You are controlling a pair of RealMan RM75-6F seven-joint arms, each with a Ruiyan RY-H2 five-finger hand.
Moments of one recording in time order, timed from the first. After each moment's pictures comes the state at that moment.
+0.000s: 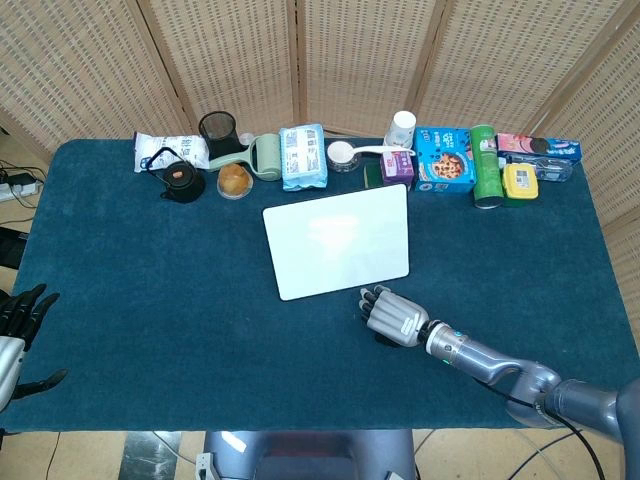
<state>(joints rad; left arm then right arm) -0.05 -0.93 0.04 -1.79 1.61 1.49 0.04 0.86 -1.41 -0.06 -1.30 -1.81 0.79 -0.34</state>
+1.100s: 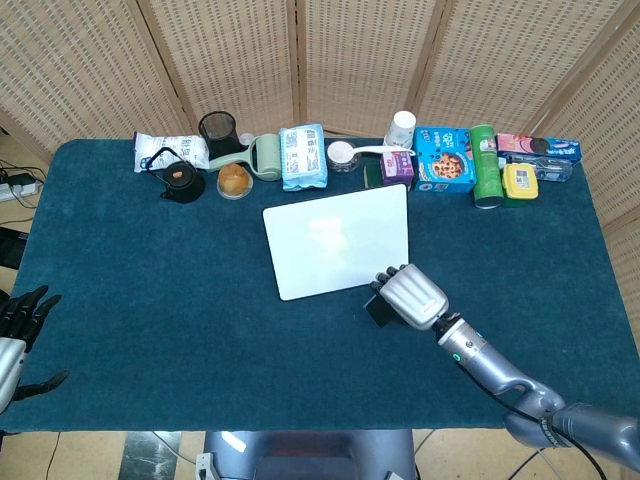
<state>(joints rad) -0.05 -0.93 0.05 -1.79 1.63 1.49 0.03 0.71 -1.41 0.05 -1.40 -1.59 1.09 -0.24</state>
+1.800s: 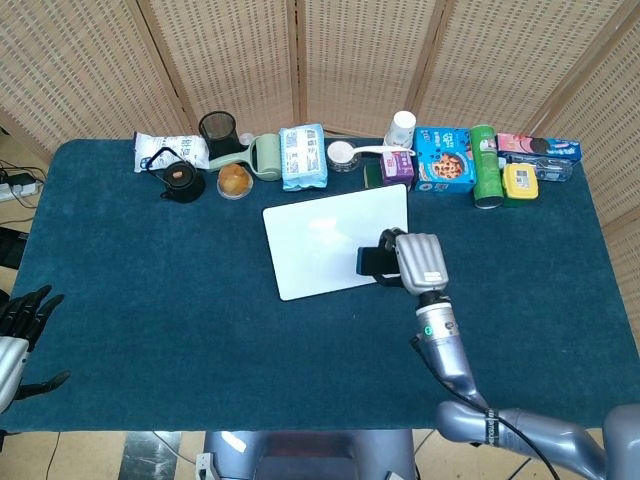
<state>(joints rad) -0.06 -0.92 0.05 -1.79 1.62 1.48 0.03 0.69 -1.66 0.37 -1.55 -1.00 1.24 -0.50</state>
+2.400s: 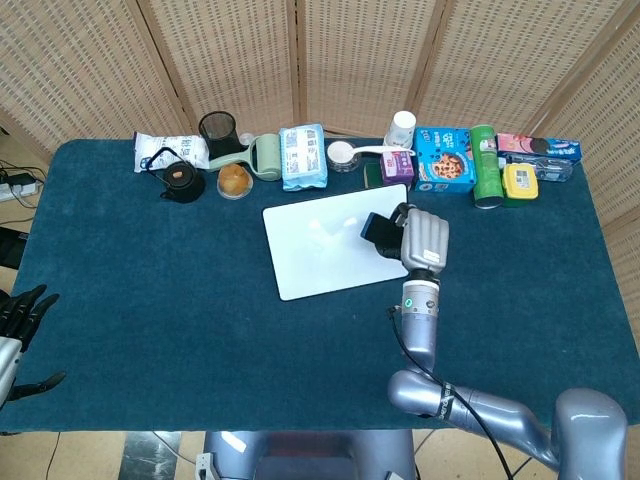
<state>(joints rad) -0.05 -0.91 0.05 -1.77 1.64 1.49 -0.03 0.82 -1.82 0.58 -1.47 -0.71 1.42 -0.70</state>
